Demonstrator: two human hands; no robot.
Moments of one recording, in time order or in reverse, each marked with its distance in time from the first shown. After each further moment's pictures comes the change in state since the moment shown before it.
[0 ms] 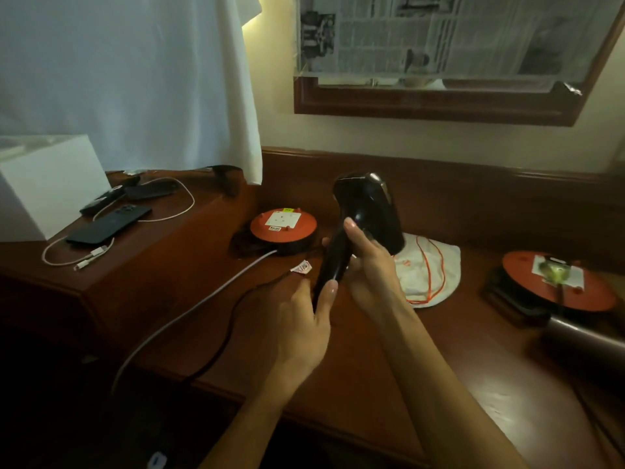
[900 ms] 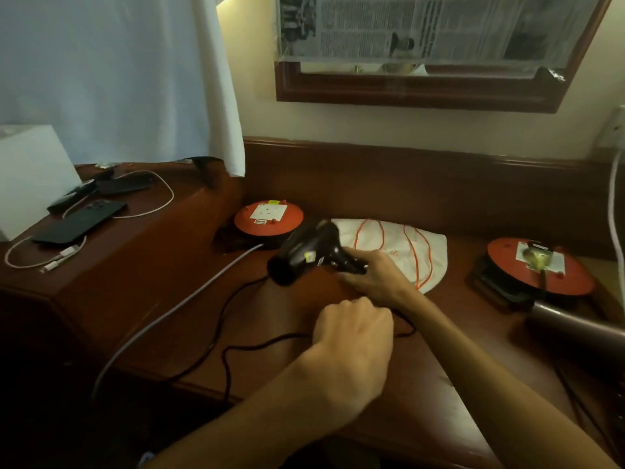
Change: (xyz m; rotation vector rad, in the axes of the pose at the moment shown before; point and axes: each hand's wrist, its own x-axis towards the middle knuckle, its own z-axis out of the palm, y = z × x) left_hand -0.018 0.090 0.022 1.008 -0.621 0.225; right_hand 0.031 -0.004 -0.080 -1.337 -0.256 -0.255
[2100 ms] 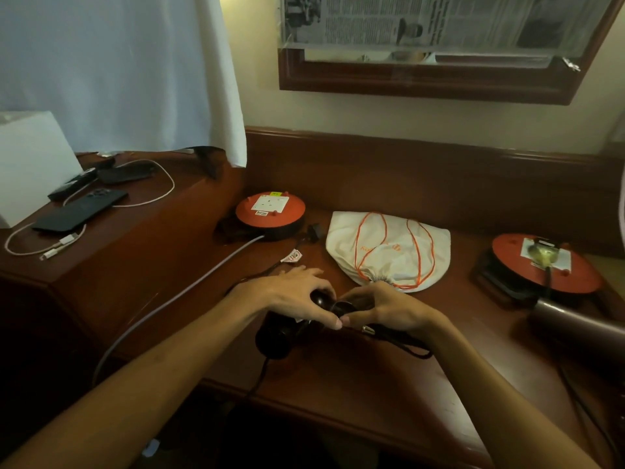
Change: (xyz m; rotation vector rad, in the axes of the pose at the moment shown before) left_hand 0.093 -0.134 0.053 -0.274 -0.313 0.111; right_hand -0.035 0.024 0.003 0.209 -0.511 0.170
